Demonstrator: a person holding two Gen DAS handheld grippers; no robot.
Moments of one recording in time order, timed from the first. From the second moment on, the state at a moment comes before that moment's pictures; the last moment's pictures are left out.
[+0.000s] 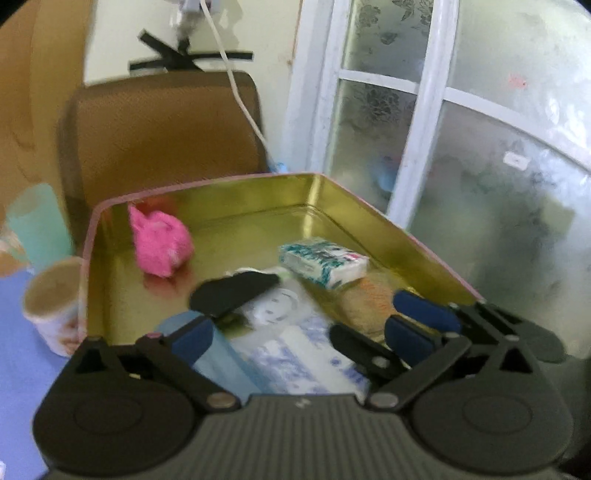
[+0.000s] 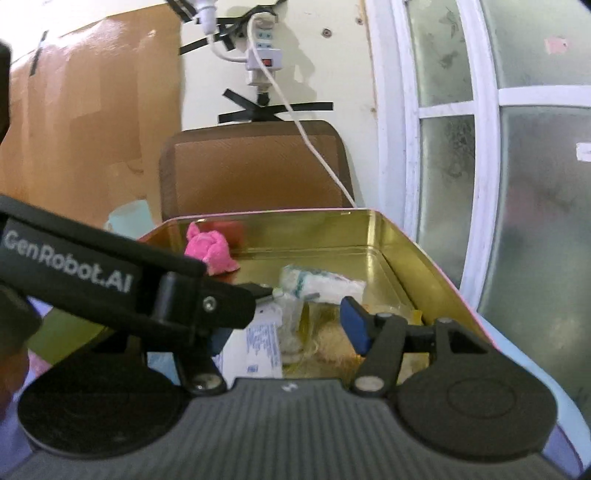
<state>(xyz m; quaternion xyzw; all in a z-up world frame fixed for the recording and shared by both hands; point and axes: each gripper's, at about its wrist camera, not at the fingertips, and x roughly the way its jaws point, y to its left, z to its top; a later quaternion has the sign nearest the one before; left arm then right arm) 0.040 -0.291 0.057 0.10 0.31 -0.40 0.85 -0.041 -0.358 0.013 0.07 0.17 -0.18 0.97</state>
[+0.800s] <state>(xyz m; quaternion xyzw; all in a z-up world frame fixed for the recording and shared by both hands) 0.046 -0.181 0.060 0.05 0.30 -0.29 0.91 -0.045 -0.316 0.033 0.13 0.16 -0.14 0.97</state>
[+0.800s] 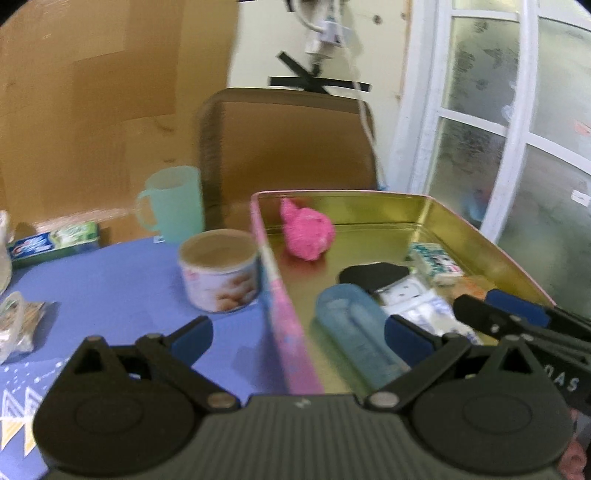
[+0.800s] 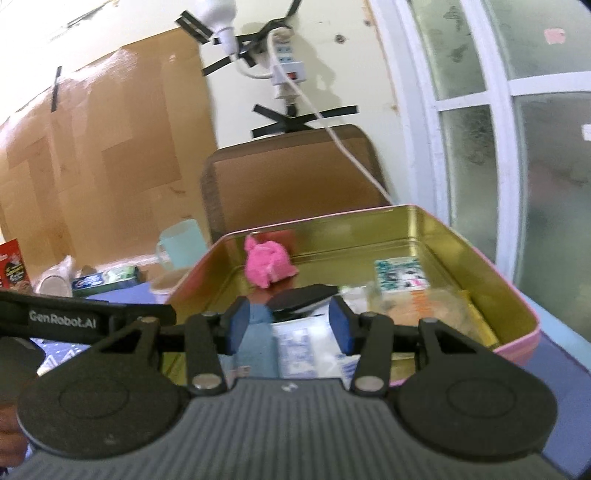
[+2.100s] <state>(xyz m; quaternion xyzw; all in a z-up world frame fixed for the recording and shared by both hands) 0.027 -0.118 0.037 0.08 0.34 -0.19 0.92 -0.020 -0.288 0.031 0.18 0.20 -0.14 0.95</state>
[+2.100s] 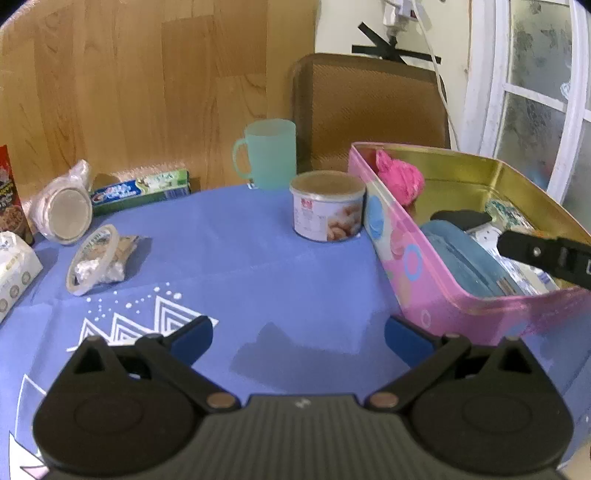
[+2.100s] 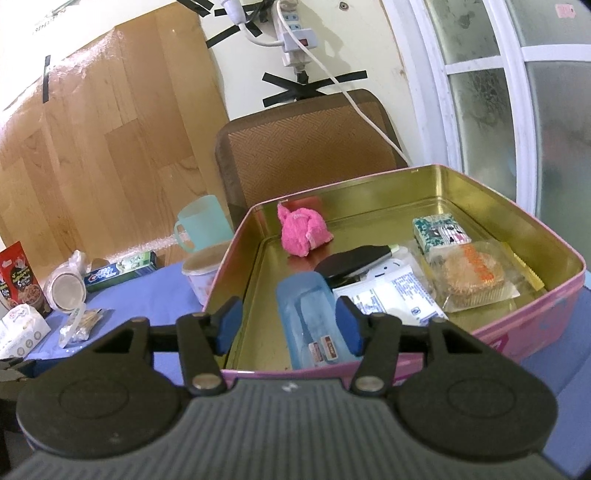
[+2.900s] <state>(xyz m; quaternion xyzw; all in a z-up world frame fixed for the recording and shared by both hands) 0.009 -0.128 0.045 0.10 0.32 -0.20 0.92 -0.023 -0.288 0.032 0.18 0.20 -0.14 0.95</state>
